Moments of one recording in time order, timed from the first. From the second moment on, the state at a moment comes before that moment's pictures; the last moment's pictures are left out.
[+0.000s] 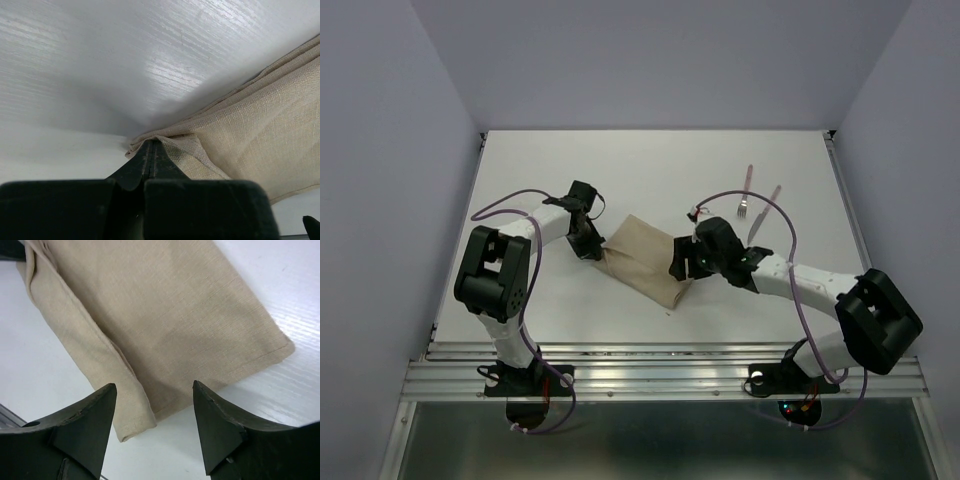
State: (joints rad) left arm -0.35 1.75 1.09 -0.61 0.02 -0.85; right arm 0.70 1.42 0.74 -0.08 -0.02 0.46
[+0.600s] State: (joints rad) left arm -0.36 1.77 1.12 -0.62 0.02 -0.83; right arm 0.64 1.75 0.99 -0.12 0.25 0.45
